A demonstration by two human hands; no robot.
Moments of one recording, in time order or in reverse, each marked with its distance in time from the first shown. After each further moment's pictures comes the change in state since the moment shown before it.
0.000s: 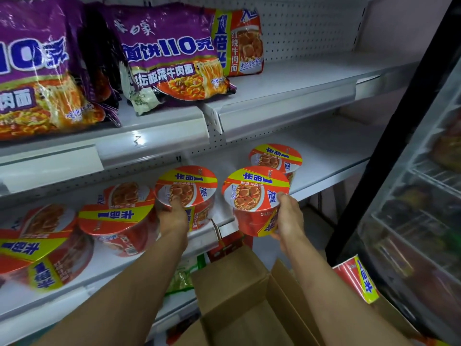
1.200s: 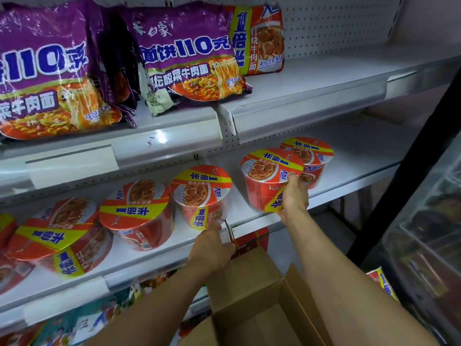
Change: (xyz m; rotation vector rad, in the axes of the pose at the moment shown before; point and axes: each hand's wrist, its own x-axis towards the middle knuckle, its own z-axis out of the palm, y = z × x) left_hand -0.093 -0.012 -0.011 1.006 -0.348 0.391; right_hand 0.054 -0.026 0.040 0.142 0.015 0.074
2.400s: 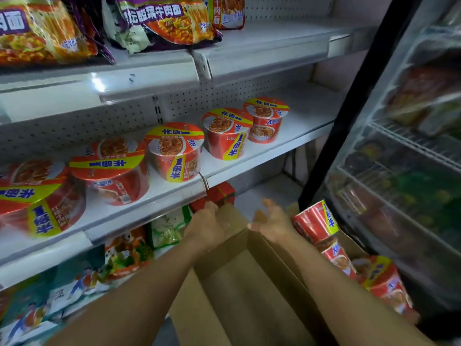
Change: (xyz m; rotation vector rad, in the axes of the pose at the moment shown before) left_hand -0.055 -0.036 0.034 0.107 -0.190 0.214; right_hand -0.126 0.093 -0.117 -1.032 -0.218 -0.212
